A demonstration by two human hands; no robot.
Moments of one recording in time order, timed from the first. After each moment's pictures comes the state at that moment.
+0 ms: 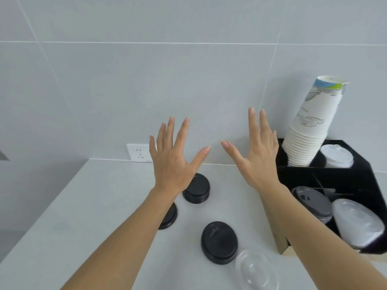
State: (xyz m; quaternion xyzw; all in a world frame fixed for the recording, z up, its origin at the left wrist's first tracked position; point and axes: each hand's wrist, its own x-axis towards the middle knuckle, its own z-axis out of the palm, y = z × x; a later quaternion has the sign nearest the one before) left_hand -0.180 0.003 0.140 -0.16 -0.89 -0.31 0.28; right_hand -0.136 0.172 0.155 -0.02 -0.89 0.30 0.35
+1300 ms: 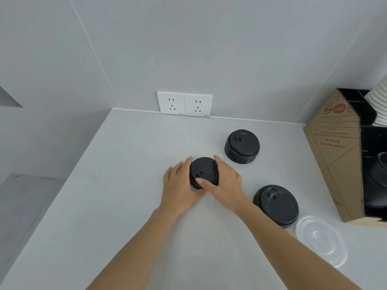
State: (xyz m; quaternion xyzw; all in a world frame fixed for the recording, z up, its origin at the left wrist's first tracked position) left_hand -0.165 -0.125 -0.031 -0.12 -0.94 -0.33 -0.03; right_hand -0.146 0.014 -0.019 -0.06 -0.92 0.39 -0.05
